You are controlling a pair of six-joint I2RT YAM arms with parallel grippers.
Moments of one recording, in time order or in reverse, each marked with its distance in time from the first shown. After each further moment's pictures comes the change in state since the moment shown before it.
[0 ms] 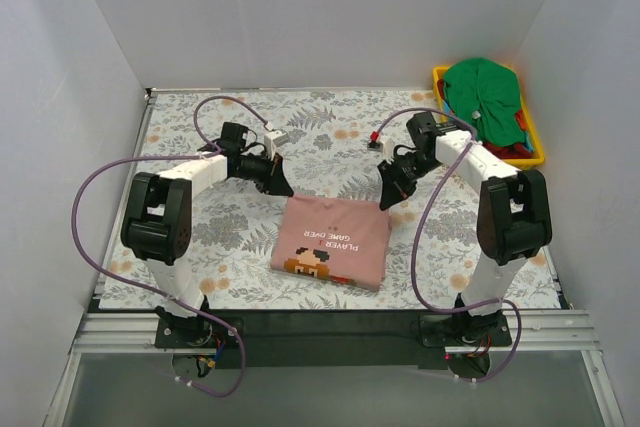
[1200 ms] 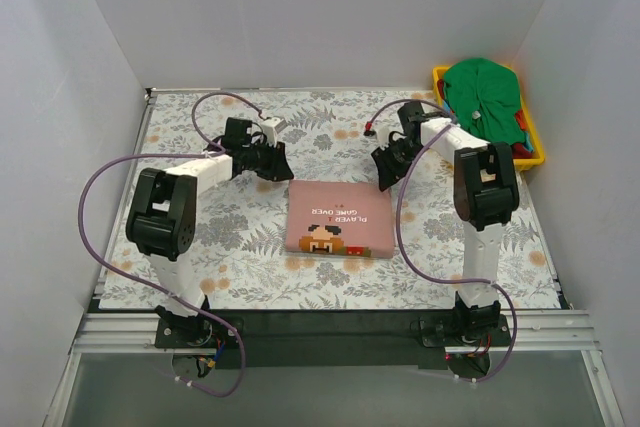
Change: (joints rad) left arm -0.023 0.040 -0.005 0.255 -0.292 -0.245; right arm -0.037 0.330 0.229 0.165 0.209 0.032
